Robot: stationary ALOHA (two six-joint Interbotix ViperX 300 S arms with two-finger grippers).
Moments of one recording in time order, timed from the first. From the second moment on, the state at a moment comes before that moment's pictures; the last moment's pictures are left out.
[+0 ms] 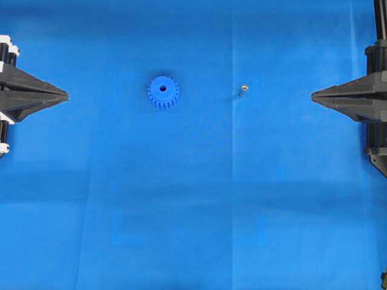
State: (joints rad) left arm 0.00 -0.97 1.18 0.00 -0.29 0.00; right arm 0.00 -0.96 1.17 0.00 -0.30 0.00
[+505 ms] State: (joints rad) left arm 0.00 -0.96 1.18 0.00 -0.29 -0.02; right arm -0.09 -0.80 1.17 0.02 -0.32 0.00
